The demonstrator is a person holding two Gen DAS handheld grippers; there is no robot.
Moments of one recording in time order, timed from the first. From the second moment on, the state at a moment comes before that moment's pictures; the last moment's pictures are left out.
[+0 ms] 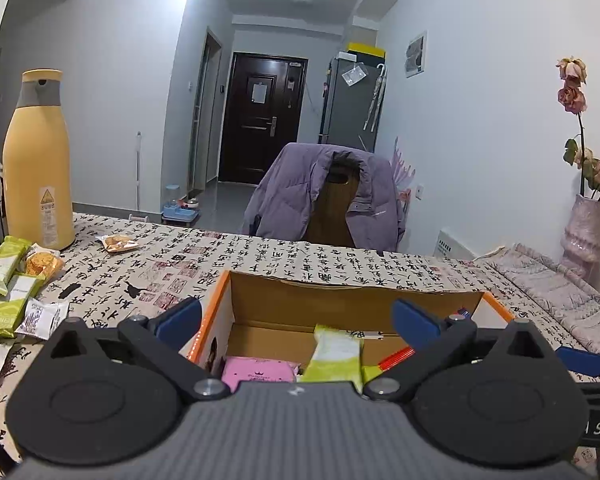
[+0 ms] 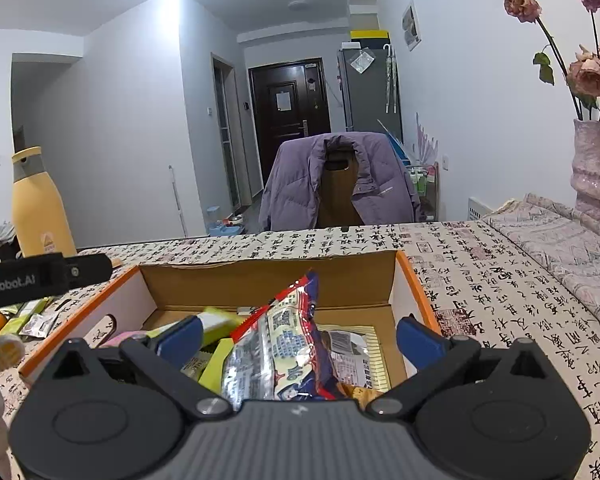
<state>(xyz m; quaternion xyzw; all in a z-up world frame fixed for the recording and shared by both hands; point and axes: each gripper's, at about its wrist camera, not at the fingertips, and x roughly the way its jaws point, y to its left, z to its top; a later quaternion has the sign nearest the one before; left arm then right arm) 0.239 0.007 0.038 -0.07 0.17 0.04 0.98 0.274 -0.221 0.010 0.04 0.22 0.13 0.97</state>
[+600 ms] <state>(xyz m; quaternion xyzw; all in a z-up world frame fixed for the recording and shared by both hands) 0.224 -0.001 0.062 -0.07 0.17 0.03 0.98 0.250 -0.218 0.032 0.01 0.20 0.14 0.97</state>
